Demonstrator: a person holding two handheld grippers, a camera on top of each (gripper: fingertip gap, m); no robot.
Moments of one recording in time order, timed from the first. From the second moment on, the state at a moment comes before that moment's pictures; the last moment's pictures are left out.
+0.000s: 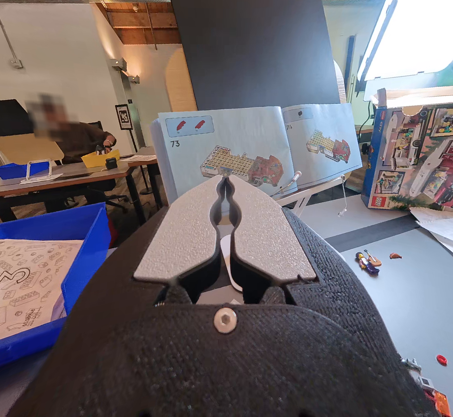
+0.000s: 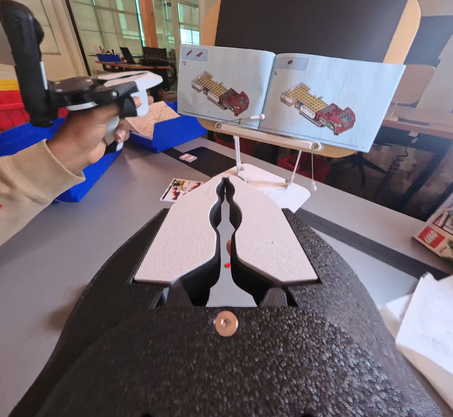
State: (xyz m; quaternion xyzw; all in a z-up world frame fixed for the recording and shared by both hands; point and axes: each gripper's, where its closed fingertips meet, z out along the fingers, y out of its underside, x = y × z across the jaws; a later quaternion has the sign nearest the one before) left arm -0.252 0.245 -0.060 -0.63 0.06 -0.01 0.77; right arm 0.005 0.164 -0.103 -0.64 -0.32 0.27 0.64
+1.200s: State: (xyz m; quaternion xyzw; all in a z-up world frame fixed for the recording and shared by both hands) left arm -0.270 0.282 -0.027 -0.62 0.05 0.05 0.78; right arm 0.043 0.161 -0.155 -0.60 -0.29 0.26 0.70
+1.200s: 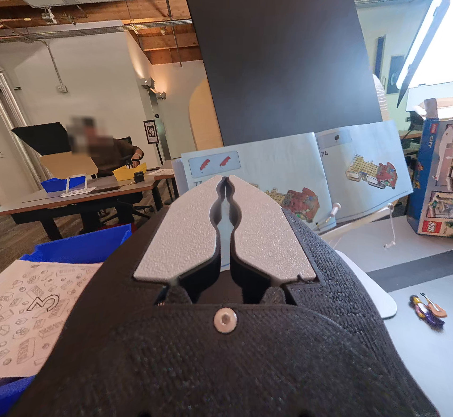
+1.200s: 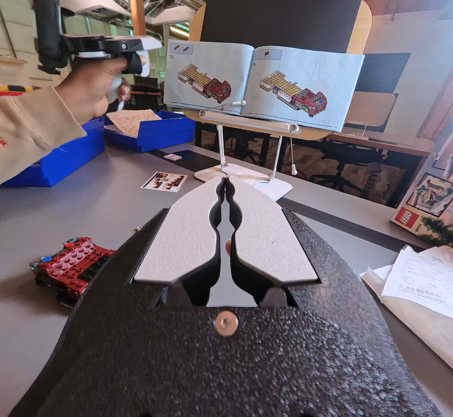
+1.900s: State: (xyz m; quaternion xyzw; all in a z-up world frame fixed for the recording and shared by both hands) left arm -0.256 0.315 -0.031 -0.64 0.07 0.06 0.77; right arm 0.045 0.165 -0.160 -0.61 -0.29 0.27 0.69
